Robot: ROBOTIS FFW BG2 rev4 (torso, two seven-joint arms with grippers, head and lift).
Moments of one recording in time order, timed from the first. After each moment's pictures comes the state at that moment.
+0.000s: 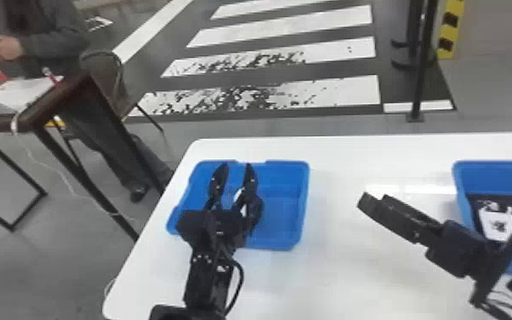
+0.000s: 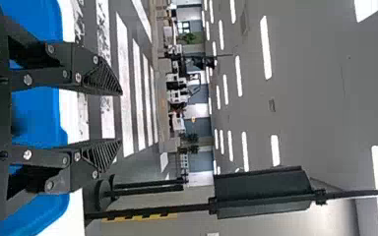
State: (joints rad) left arm 0.27 0.02 0.11 -1.67 -0.04 -0.31 -0.02; right arm 0.07 -0.32 0.31 -1.78 -1.04 0.42 0.49
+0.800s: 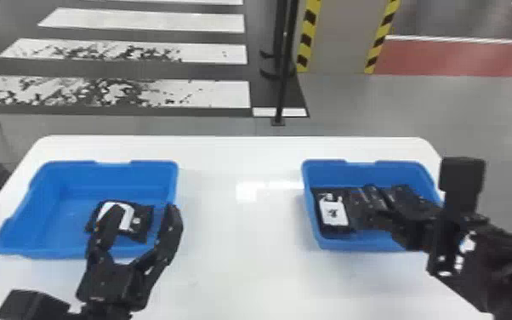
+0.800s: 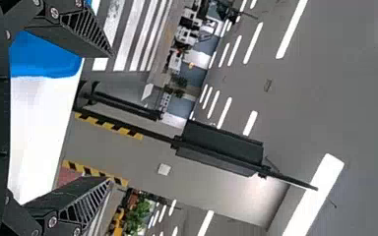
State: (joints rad) left arm 0.48 0.03 -0.12 -1.78 0.34 -0.44 -0.19; right arm 0.23 -0.24 -0.13 -2.16 -0.29 0.87 0.15
